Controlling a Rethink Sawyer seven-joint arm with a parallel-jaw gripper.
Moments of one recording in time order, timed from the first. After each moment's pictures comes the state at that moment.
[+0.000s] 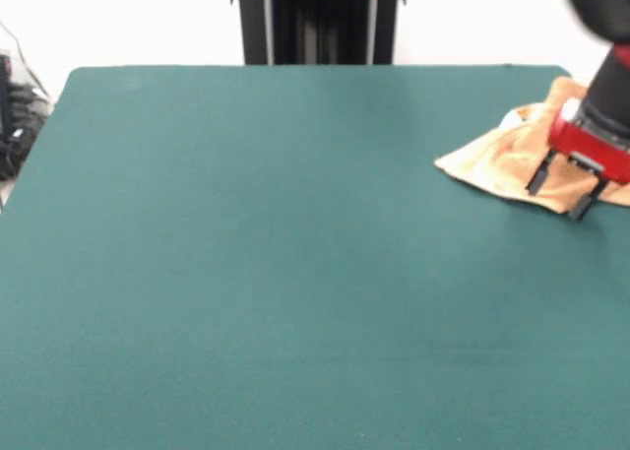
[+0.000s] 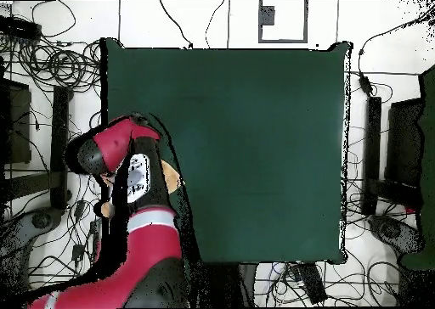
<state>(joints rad) 0.28 -0.31 0.05 1.17 -0.46 0.83 2.91</state>
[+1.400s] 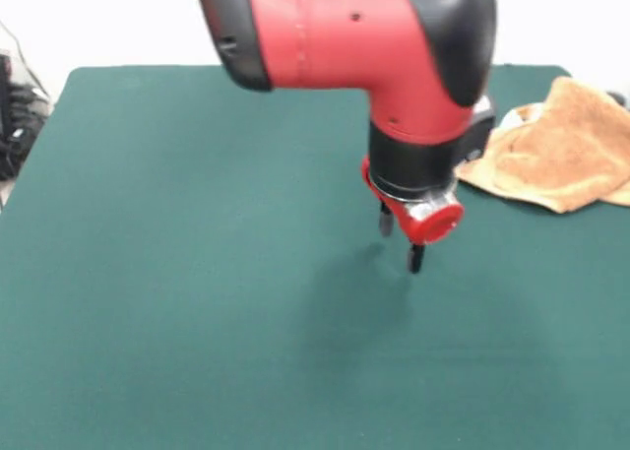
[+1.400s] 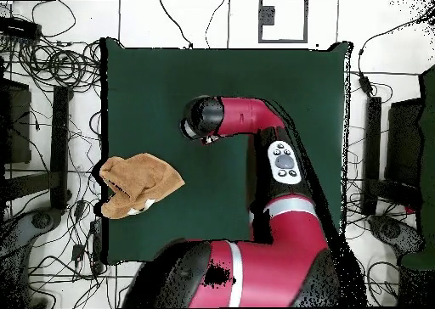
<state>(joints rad) -0.21 -0.30 0.19 1.20 -0.24 0.84 2.91</state>
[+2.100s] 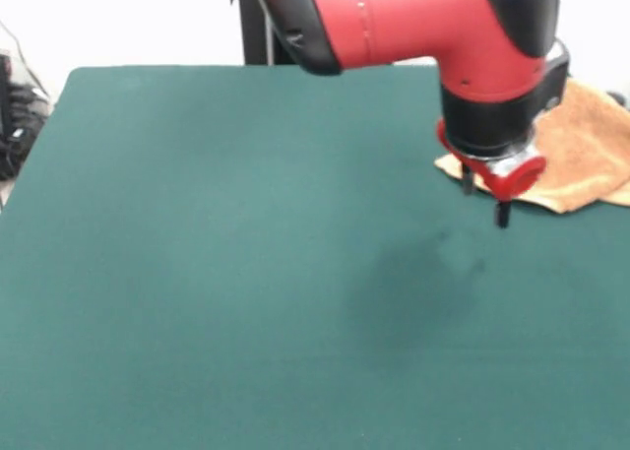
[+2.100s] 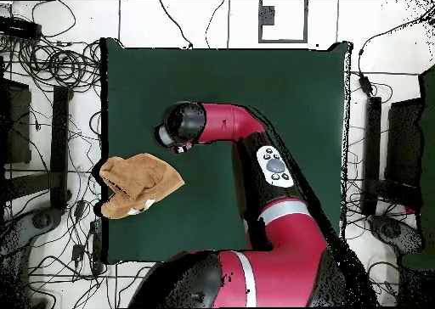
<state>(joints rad) -0.23 -0.37 0.33 1.35 -0.18 0.84 2.91</state>
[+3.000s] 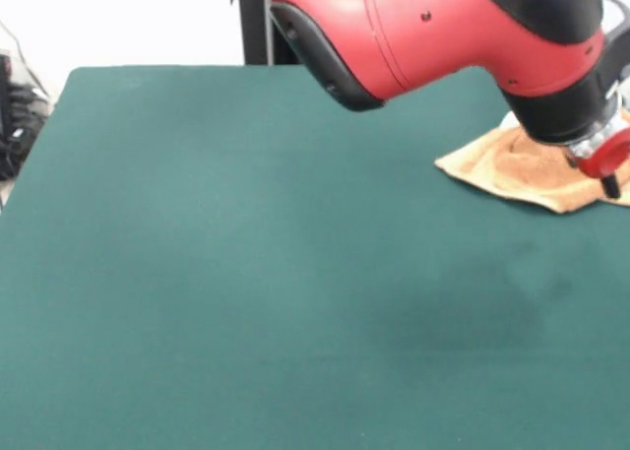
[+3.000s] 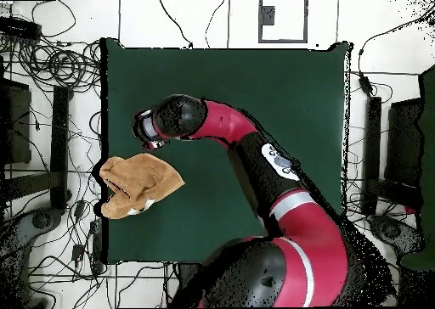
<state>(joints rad) -0.38 -0.32 0.62 1.43 -0.04 0.84 2.91</state>
